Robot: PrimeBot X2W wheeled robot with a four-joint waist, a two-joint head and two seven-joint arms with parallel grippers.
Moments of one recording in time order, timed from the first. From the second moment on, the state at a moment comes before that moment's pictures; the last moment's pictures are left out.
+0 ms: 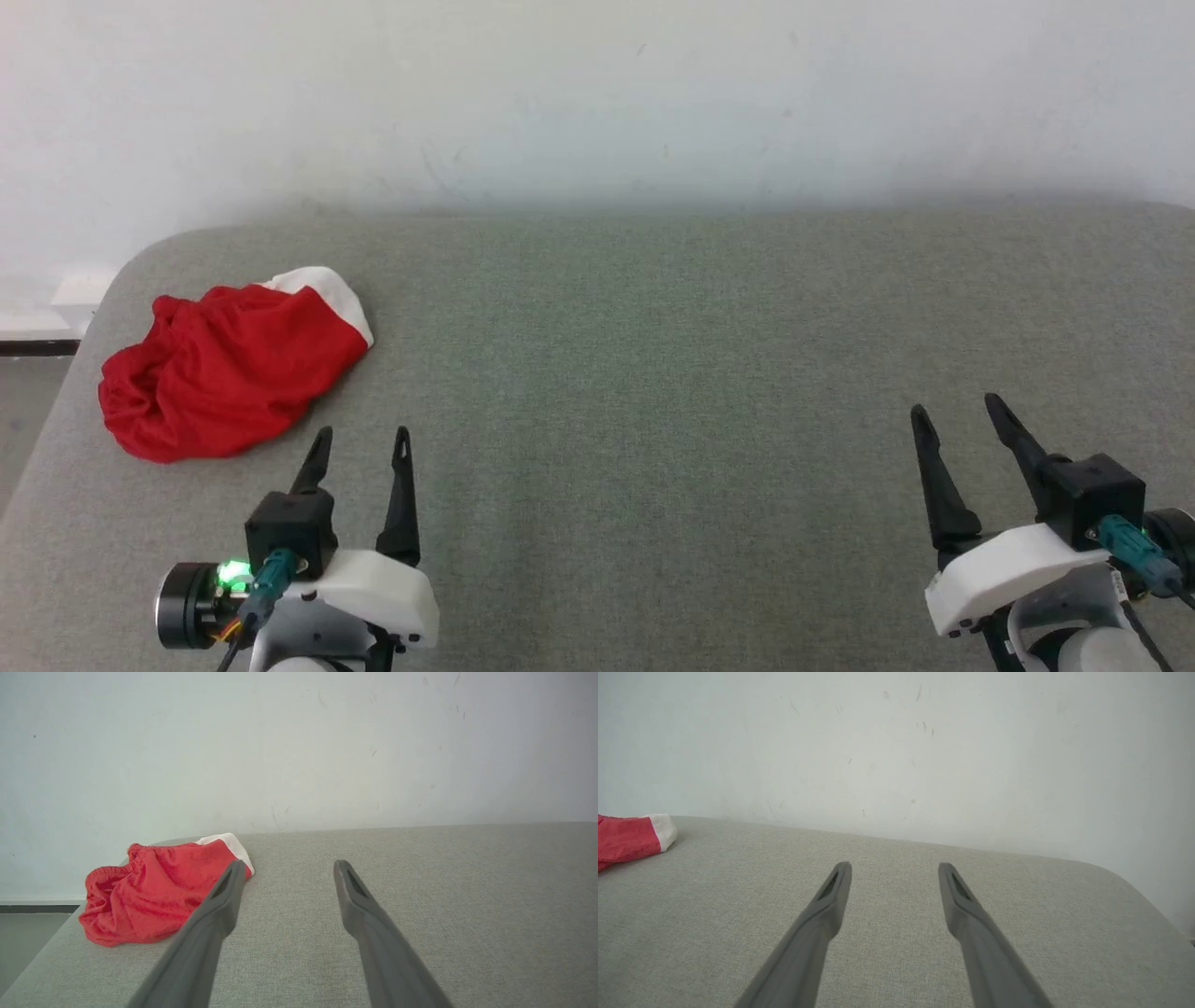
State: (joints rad) left arm 0.01 0.06 -0.03 -0.01 -0.01 0.05 -0.03; right arm 0.01 -0.05 -0.03 0.00 0.03 0.13 -0.03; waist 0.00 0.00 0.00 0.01
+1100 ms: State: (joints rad) left arm 0.01 0.07 -0.06 -0.02 -0.01 0.16 -0.10; right arm 0.02 -0.05 -0.03 -0.04 0.04 0.13 -0.10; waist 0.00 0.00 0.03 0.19
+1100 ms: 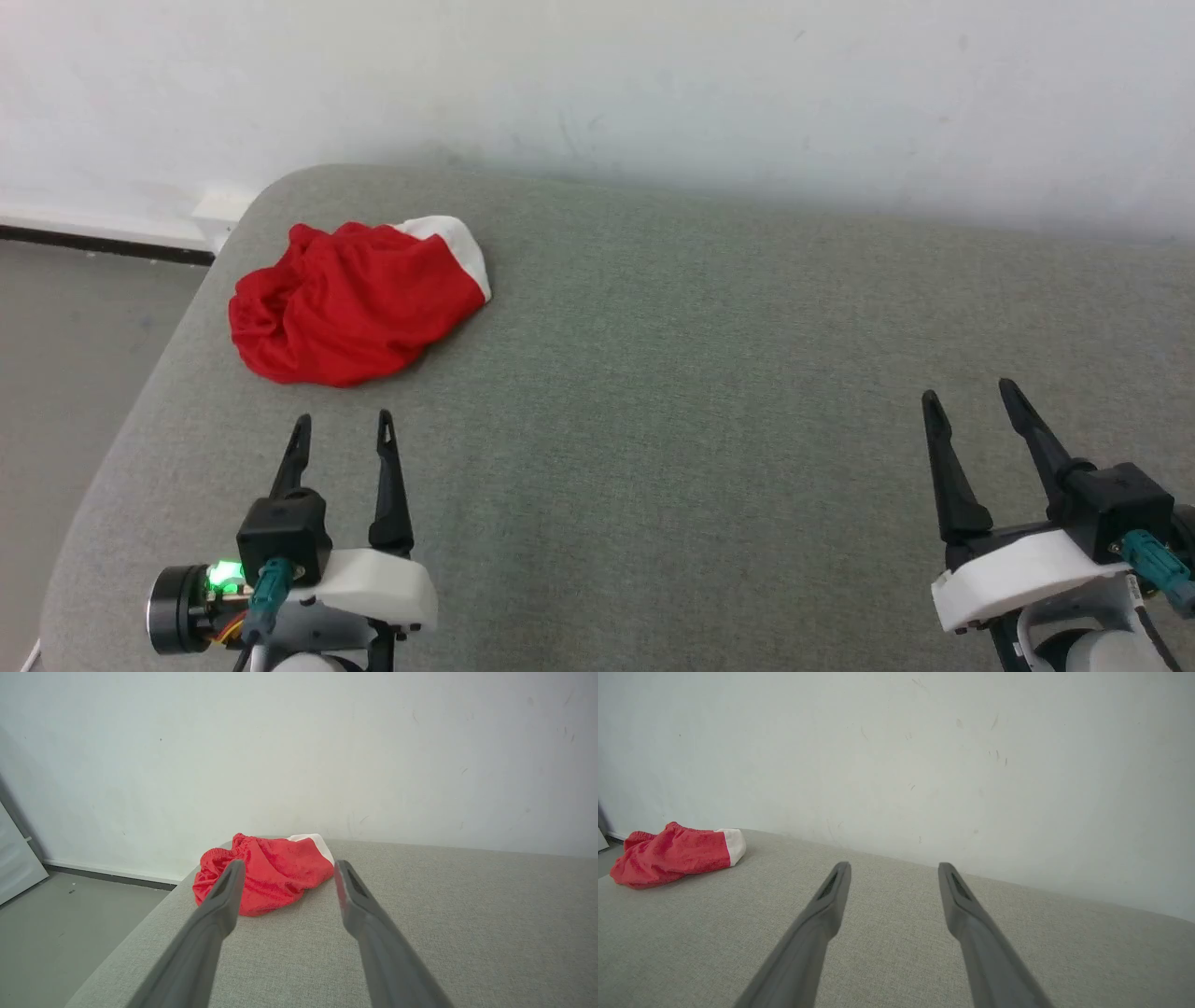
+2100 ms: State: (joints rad) left arm 0.01 0.07 -0.06 -0.02 -0.01 0.23 -0.16; right arm 0.04 -0.05 -0.03 -0.06 0.04 0.13 -0.16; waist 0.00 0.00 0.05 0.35
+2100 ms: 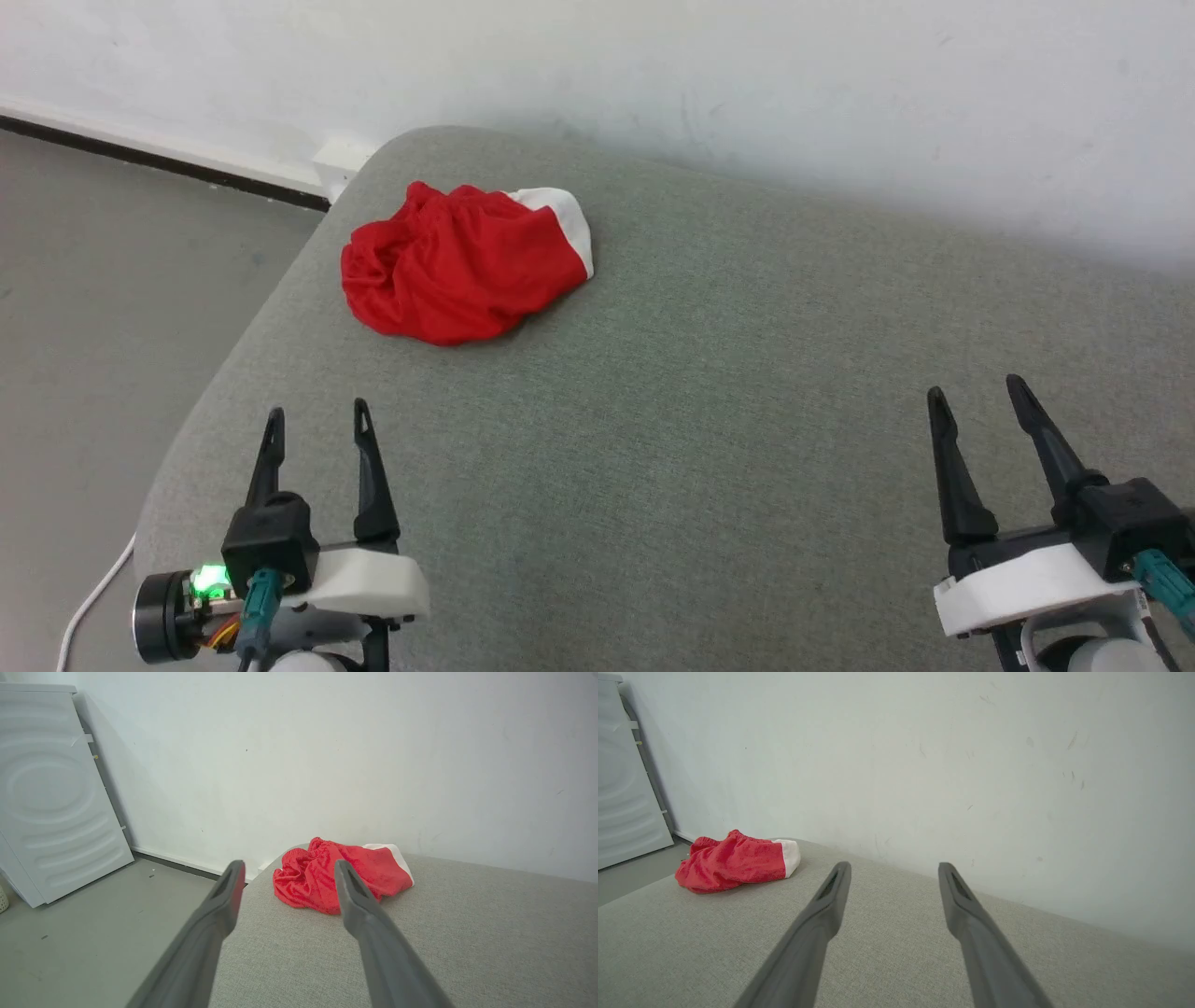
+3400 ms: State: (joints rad) left arm -1.09 0.34 -0.25 0.90 -0.22 -0.12 0.28; right arm -0.14 -0.06 -0.04 -0.17 -0.05 0.13 -0.24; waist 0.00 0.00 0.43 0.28
